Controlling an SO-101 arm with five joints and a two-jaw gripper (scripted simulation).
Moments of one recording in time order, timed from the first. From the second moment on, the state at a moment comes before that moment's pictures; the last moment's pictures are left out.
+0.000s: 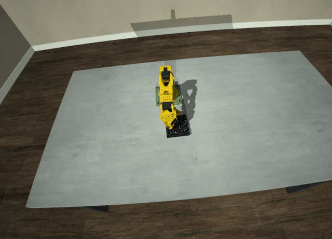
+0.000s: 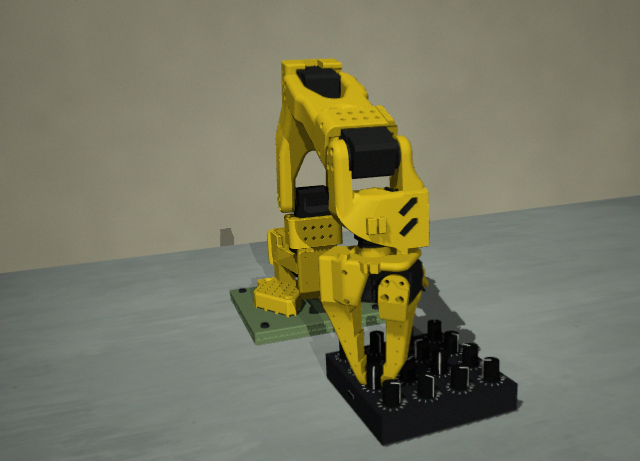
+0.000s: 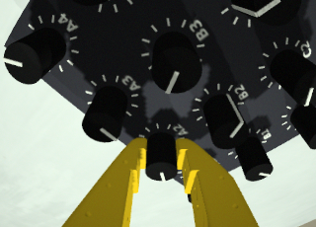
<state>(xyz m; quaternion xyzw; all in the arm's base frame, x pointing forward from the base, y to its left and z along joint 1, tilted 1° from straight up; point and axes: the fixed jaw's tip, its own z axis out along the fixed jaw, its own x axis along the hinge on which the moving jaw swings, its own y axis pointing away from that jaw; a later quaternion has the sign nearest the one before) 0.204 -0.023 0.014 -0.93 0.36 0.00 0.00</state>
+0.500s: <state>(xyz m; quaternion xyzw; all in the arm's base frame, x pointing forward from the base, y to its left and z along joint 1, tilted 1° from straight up) 0.204 -0.024 0.014 -0.93 0.36 0.00 0.00</state>
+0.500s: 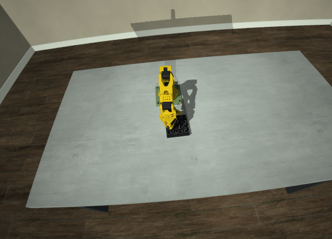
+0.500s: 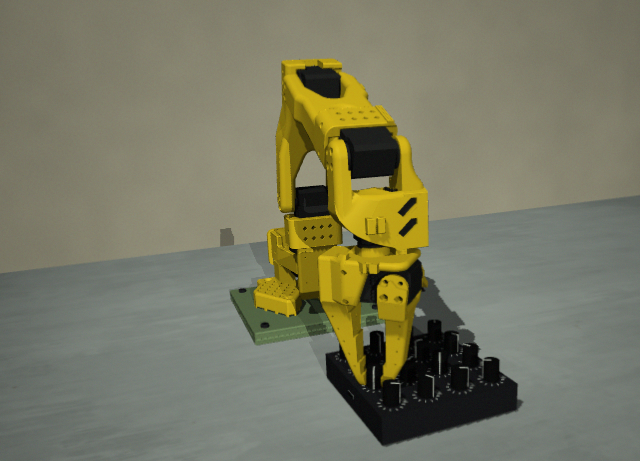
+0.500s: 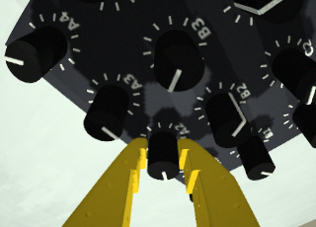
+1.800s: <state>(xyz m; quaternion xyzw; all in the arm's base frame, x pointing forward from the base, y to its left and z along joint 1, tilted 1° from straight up) 0.202 -0.024 0.031 -0.93 0.36 0.01 0.00</state>
